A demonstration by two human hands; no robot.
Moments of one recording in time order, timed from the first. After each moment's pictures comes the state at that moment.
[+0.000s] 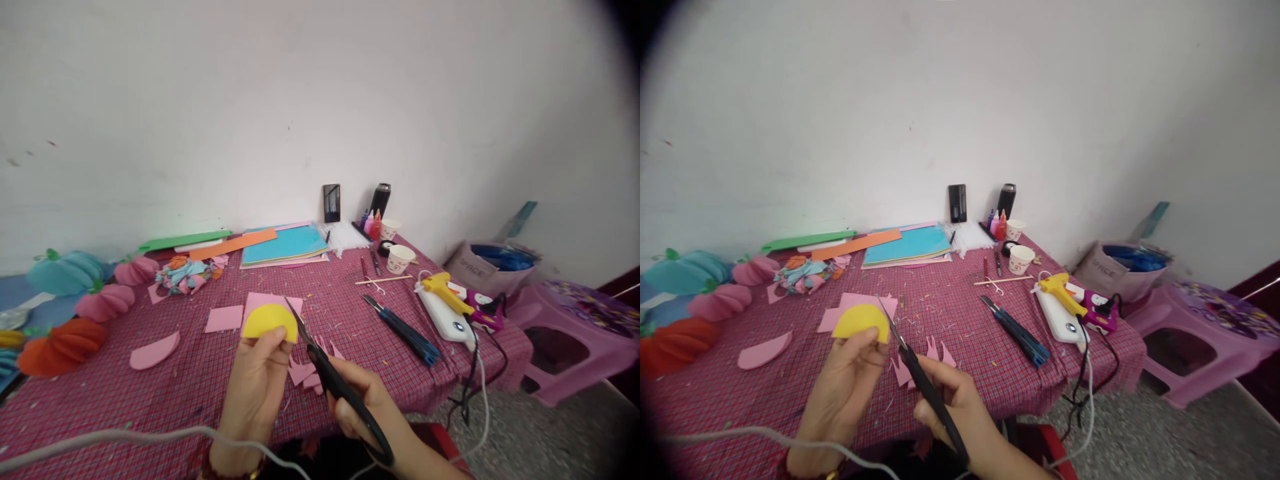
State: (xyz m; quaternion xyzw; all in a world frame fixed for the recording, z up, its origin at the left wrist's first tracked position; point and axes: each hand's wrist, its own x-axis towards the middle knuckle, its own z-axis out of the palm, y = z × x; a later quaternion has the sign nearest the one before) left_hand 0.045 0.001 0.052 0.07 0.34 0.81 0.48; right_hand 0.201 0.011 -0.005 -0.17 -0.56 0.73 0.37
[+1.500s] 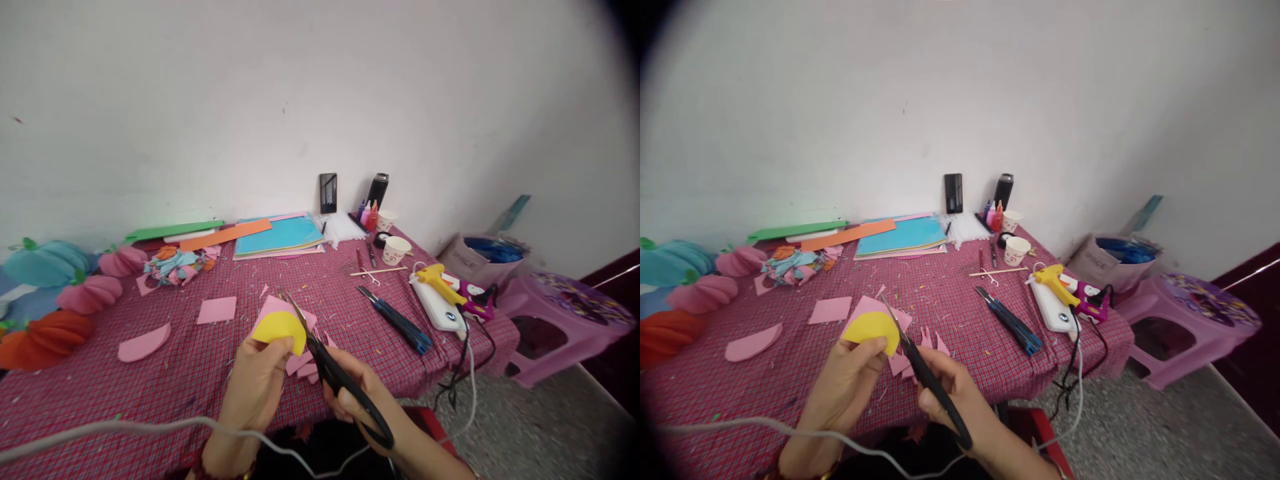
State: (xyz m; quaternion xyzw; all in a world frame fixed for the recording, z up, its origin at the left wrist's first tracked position) left_hand 0.053 -0.007 0.039 0.15 0.41 0.73 0.52; right_hand 0.210 0.010 -0.015 -0.17 -0.52 0.77 0.34
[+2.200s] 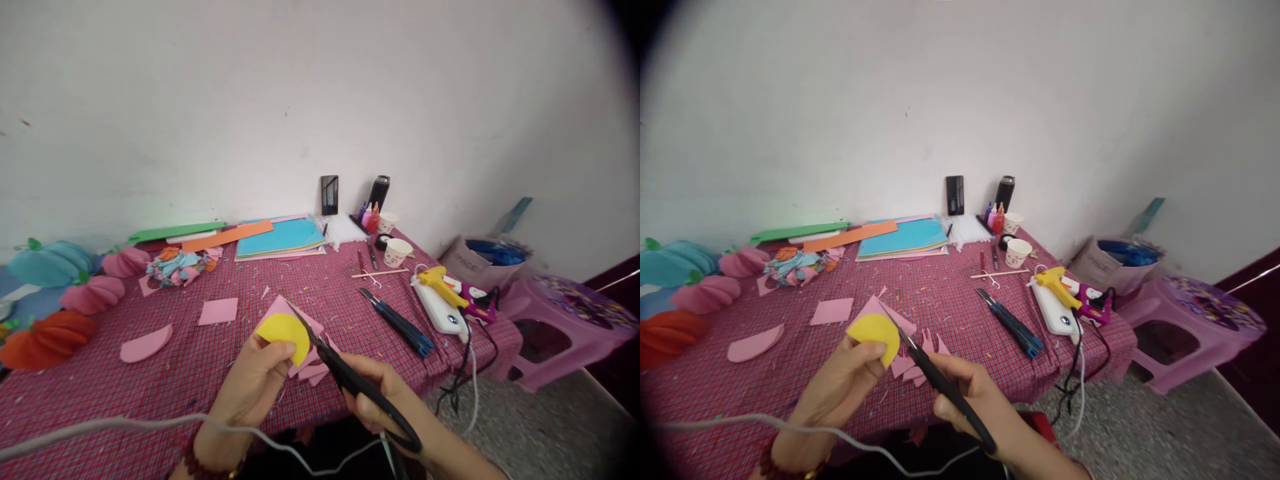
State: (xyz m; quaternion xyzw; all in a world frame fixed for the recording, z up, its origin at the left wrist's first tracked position) left_hand 0.037 -0.009 0.039 0.19 0.37 0.67 0.62; right_hand 0.237 0.020 0.000 -0.21 -0.58 0.73 0.27
